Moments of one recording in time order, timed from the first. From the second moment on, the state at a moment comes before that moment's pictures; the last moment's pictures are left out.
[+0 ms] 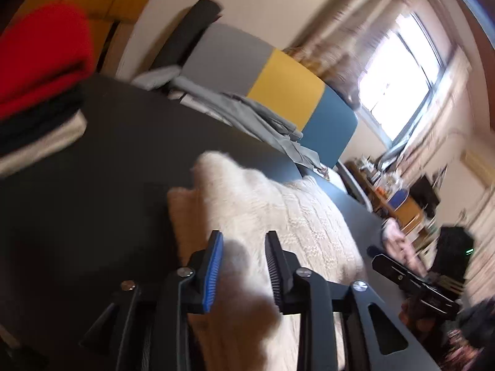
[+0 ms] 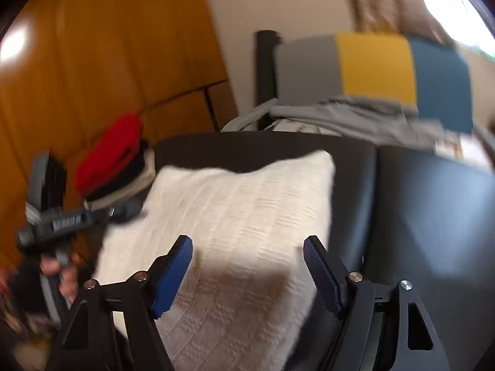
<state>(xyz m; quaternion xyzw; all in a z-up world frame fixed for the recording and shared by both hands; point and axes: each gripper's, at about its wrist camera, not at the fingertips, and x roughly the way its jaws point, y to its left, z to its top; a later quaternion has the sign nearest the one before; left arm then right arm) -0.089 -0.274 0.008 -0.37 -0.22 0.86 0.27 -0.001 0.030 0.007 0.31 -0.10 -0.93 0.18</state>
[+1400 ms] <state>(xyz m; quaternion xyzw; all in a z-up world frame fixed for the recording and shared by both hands) -0.124 -0.254 -0.042 -0.47 -0.27 0.78 0.31 -0.031 0.049 -0.066 0.41 -0.30 -0.83 0.25</state>
